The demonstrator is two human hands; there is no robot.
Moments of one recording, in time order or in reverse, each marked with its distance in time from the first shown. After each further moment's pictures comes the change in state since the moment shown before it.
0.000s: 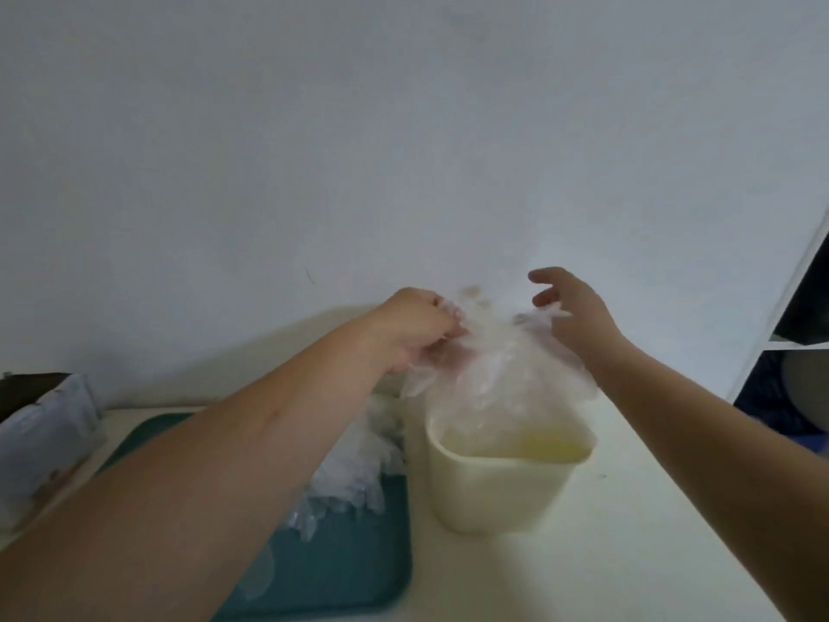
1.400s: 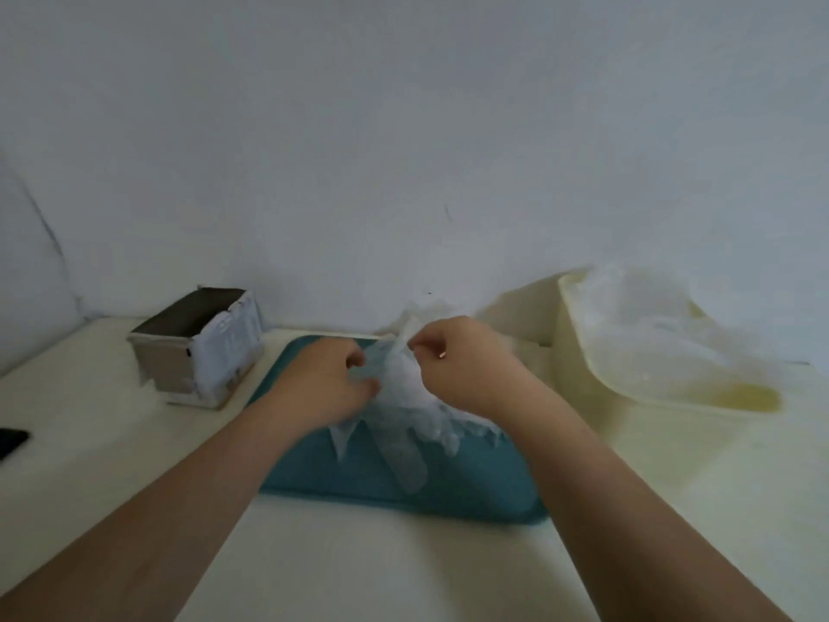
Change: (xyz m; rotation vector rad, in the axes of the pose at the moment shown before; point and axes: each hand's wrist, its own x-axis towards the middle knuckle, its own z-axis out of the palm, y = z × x) left_hand -0.126 -0.160 -0.193 0.910 0.368 -0.047; right_hand -0.130 -0.092 0.208 -0.292 -0.505 -0.254
